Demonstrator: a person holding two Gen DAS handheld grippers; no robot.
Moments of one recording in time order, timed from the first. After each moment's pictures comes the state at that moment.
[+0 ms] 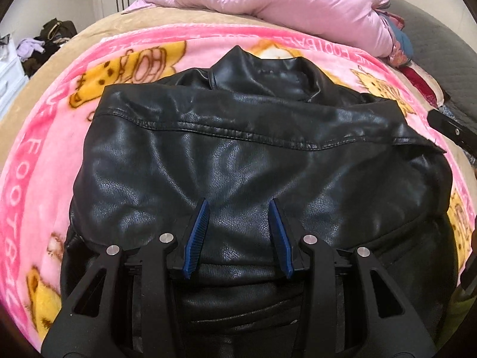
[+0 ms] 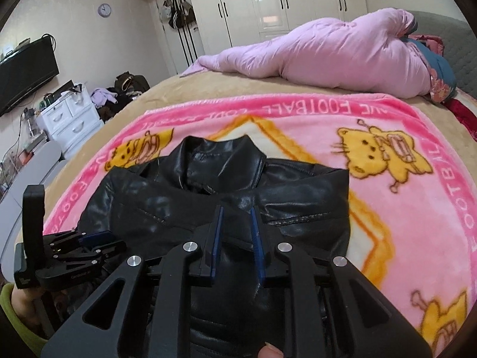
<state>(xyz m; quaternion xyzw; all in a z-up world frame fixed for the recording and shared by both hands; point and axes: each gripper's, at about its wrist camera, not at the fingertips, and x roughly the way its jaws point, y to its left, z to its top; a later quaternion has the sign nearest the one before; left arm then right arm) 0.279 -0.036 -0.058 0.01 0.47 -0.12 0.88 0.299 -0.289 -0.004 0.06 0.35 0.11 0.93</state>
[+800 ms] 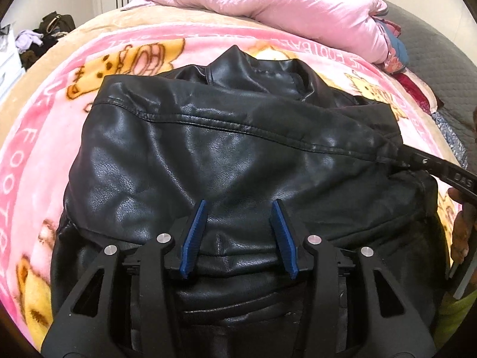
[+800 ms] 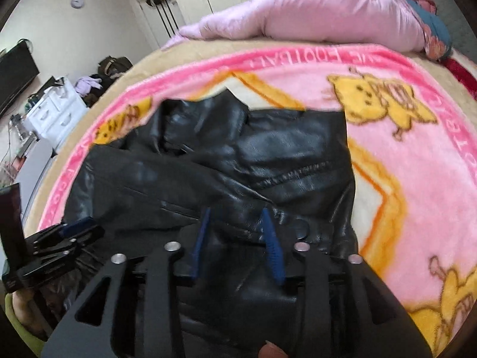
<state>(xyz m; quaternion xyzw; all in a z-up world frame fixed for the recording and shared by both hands) 0.273 -0.031 -0.057 -0.02 0.46 -0.14 0.88 0.303 -0.300 -0.040 0.09 0.42 0.09 0.90</state>
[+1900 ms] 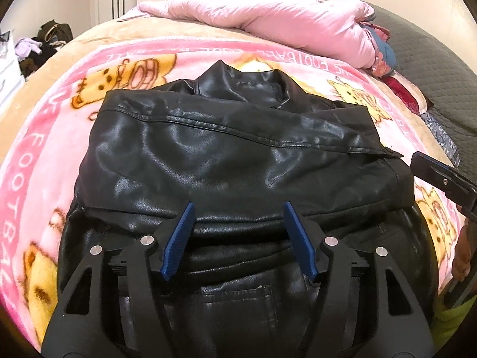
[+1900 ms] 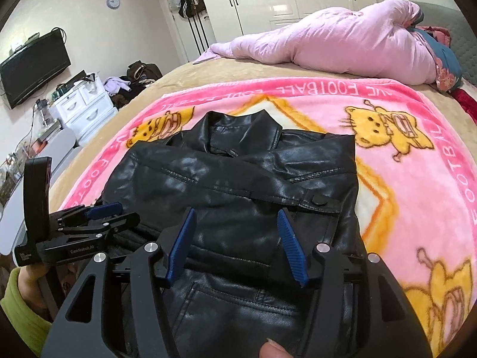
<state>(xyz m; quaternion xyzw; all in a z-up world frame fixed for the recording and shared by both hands) 0.240 -0.040 -0.034 -0.02 0.44 -0.15 0.89 0.243 -0.280 -0.002 0.06 0.38 0.14 0.91</state>
